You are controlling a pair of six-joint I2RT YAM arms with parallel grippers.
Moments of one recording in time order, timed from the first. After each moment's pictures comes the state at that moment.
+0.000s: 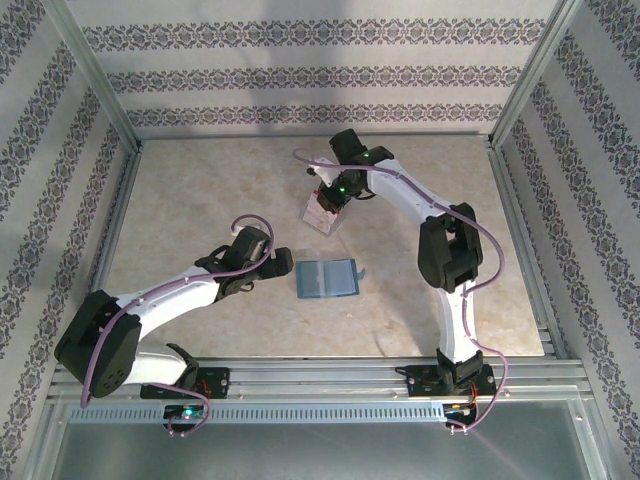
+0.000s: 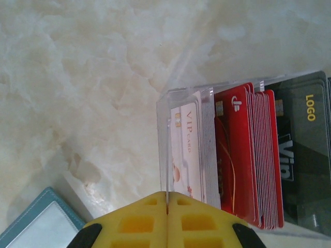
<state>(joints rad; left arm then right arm) -0.57 1.32 0.66 -0.23 -0.12 -0.72 0.47 2.12 1.87 -0.88 -0.33 -0.28</state>
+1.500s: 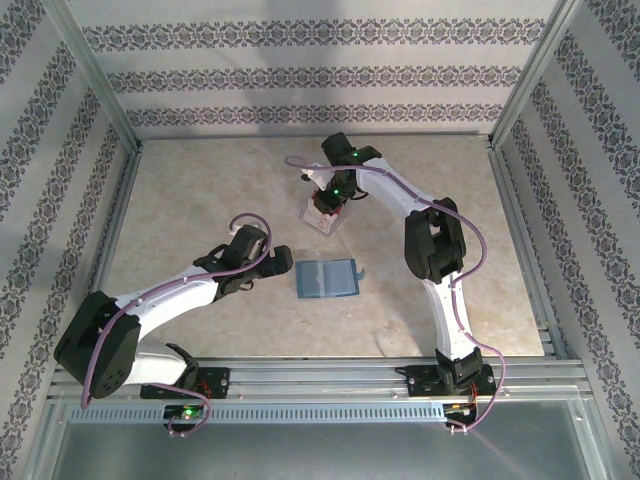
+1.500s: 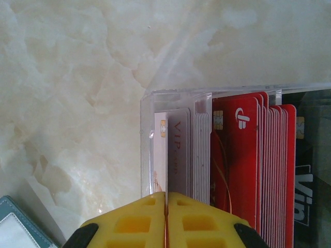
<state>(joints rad) -0.56 1.32 0.66 -0.23 -0.10 -0.74 0.47 2.25 1.99 -0.94 -0.30 -0.35</state>
